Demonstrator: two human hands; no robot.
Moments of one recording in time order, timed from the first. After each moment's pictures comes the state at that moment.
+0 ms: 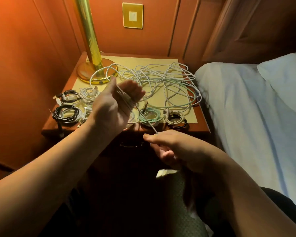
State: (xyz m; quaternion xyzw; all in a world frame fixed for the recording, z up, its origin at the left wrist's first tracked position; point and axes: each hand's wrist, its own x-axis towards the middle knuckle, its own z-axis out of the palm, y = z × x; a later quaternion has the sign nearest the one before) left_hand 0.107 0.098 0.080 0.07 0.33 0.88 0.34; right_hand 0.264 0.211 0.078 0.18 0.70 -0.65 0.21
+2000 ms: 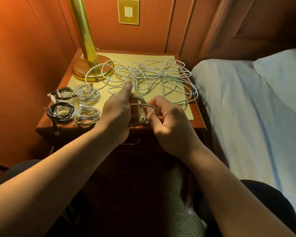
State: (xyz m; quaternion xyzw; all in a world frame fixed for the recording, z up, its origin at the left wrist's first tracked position) left_hand 0.141 0.102 0.081 0.09 0.55 0.76 0.34; right_hand 0.248 0.209 0.068 0.08 0.88 -0.43 -0.19
